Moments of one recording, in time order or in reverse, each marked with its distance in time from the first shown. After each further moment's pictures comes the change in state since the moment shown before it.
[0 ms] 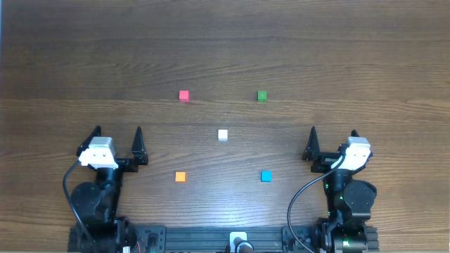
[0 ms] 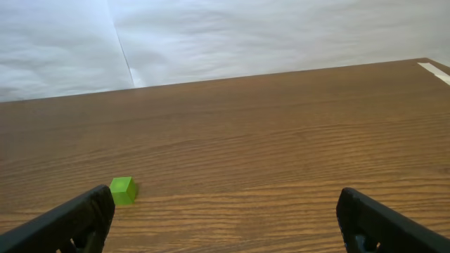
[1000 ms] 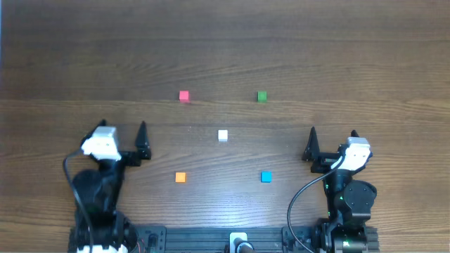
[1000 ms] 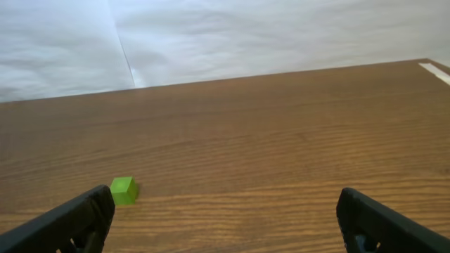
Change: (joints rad) left arm -0.060 0.315 0.059 0.183 -0.007 -0.007; right arm -0.001 -0.002 -0.001 0.001 -0.003 0.000
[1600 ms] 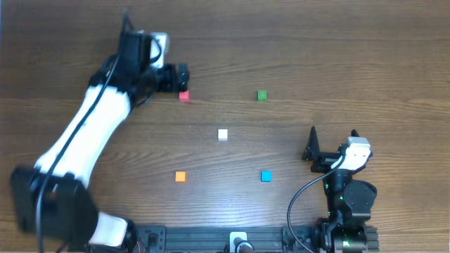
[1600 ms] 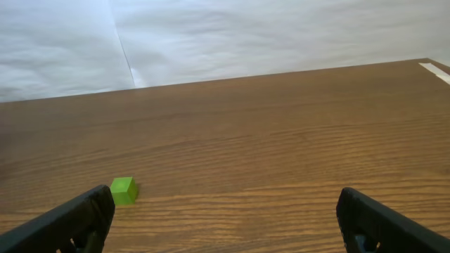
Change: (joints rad) left arm -0.272 1.319 1.191 -0.705 -0.006 -0.099; right arm -0.001 -0.002 -0.001 0.000 -0.002 0.000
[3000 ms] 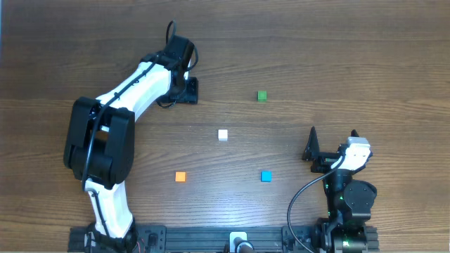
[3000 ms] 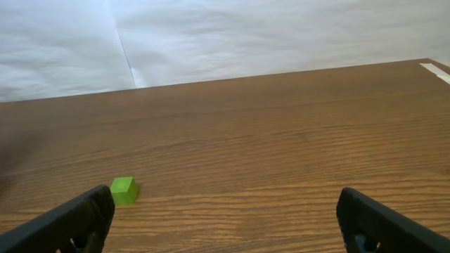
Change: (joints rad) left arm -0.101 0.399 0.158 -0.149 -0.146 -0.126; right arm 0.000 0.000 0.000 0.000 -0.001 0.000
